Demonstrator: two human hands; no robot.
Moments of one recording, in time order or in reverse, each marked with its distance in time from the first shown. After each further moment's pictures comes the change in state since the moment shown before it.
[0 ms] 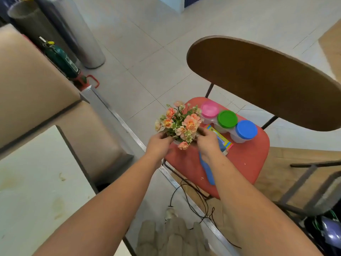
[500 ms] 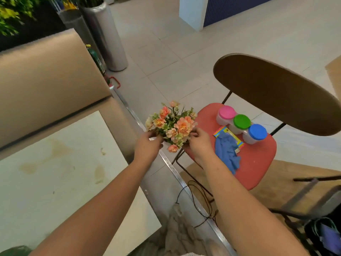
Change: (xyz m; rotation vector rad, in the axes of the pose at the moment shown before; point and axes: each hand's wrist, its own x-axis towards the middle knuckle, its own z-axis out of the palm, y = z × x) left_hand -0.105 -0.027 -0.142 0.031 0.194 0.221; right_hand -0.177 -0.048 0.085 0.033 -0.176 -0.028
